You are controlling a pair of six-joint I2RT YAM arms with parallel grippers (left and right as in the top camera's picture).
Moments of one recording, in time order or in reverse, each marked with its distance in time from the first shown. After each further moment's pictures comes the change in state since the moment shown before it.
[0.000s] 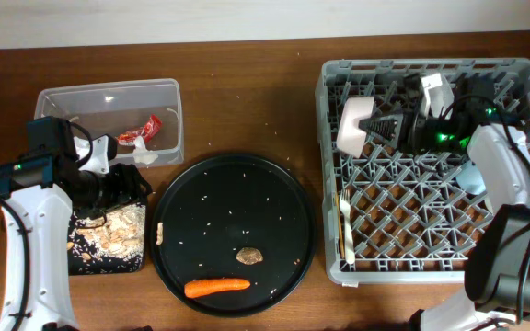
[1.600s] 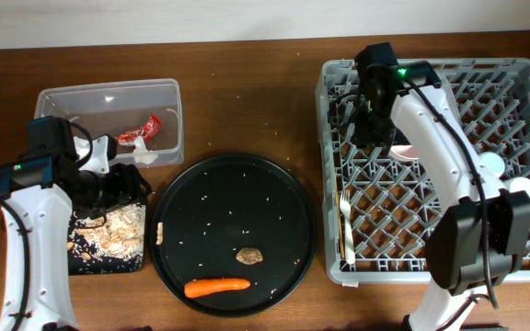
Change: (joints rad) left arm 0.000 0.000 0.000 0.001 0.000 0.000; right arm 0.413 0.137 0.417 -0.420 1.702 0.628
